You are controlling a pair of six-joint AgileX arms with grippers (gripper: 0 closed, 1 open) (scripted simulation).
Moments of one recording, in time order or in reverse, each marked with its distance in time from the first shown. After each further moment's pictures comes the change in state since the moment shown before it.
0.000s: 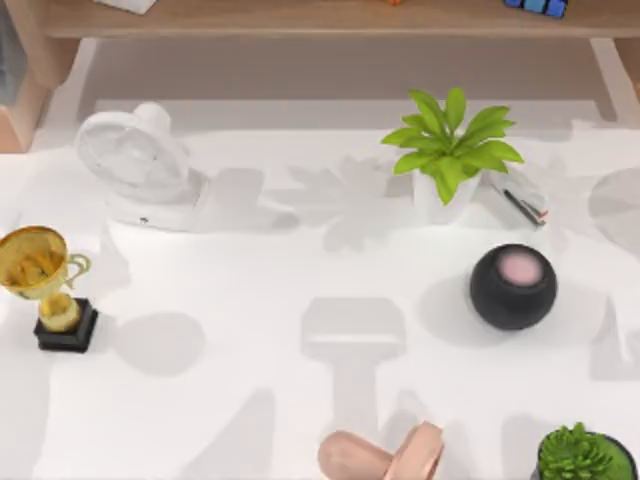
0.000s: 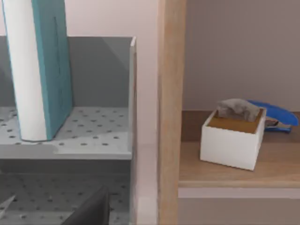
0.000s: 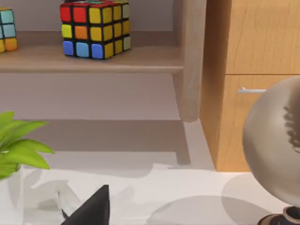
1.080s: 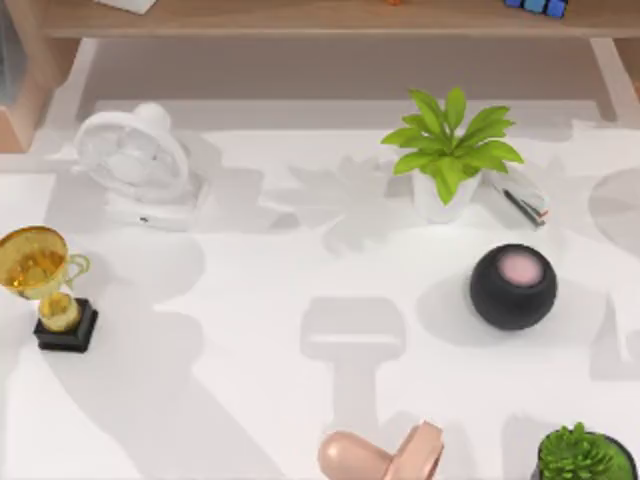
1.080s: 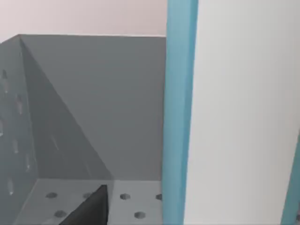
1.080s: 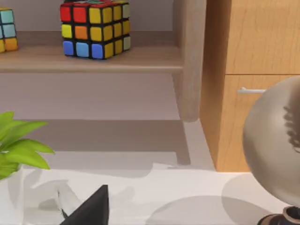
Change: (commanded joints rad) left arm 0.285 1.463 0.993 0.410 0.305 0.007; right arm 0.000 0.000 0.000 0.000 0.000 0.000
